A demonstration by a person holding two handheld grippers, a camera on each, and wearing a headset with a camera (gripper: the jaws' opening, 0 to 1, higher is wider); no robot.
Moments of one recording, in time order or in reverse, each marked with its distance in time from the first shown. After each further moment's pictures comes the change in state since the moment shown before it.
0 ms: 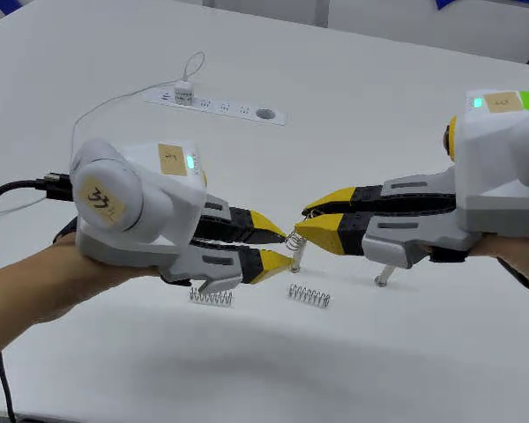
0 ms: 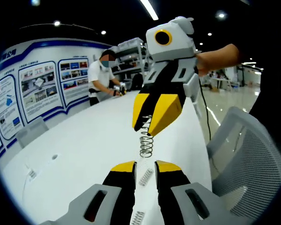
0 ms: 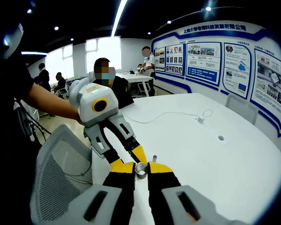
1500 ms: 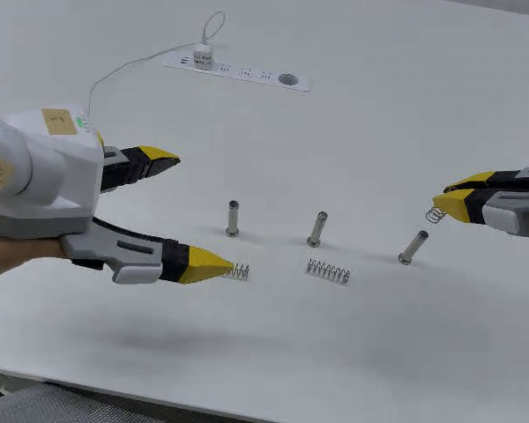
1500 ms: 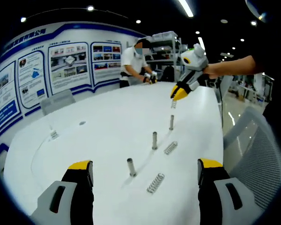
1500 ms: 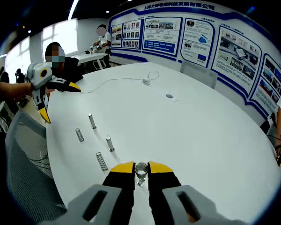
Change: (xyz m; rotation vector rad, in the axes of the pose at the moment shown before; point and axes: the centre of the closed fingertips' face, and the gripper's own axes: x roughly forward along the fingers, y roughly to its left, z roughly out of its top) left arm -0.068 0.047 -0.058 -0.208 0.087 0.226; right arm -0.057 -0.120 -0.104 0.159 0.246 -0.359
